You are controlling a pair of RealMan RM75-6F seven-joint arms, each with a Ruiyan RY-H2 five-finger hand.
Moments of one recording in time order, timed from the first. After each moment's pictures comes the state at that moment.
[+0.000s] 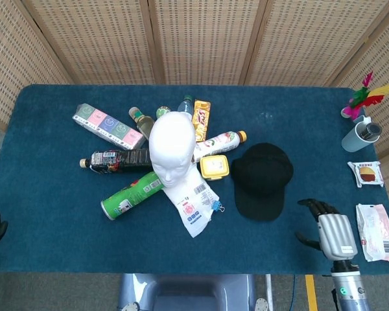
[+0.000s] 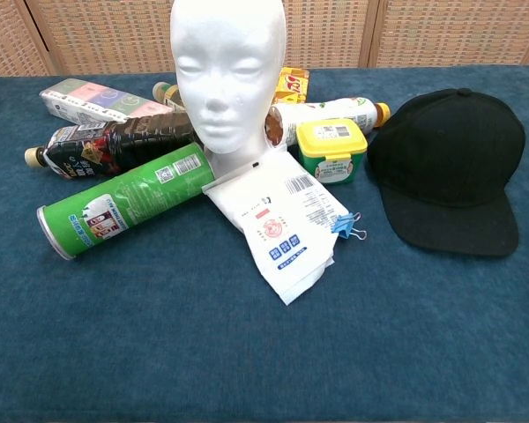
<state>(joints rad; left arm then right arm) -0.01 -1.00 -0.05 -1.67 1.53 1.57 -0.05 0.12 -1.29 0.05 -1.76 -1.53 1.46 -0.20</state>
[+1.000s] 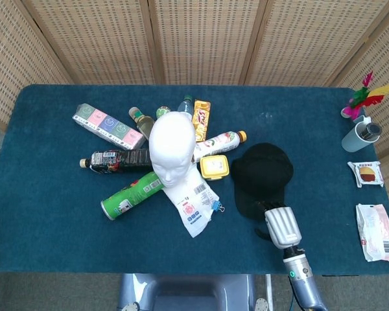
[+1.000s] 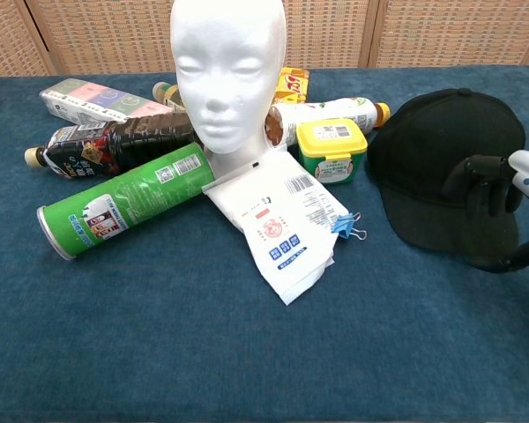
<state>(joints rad) -0.01 -0.97 -0.05 -1.66 1.49 1.56 -0.08 0.25 -1.65 0.08 -1.43 -1.55 1.36 -0.32</state>
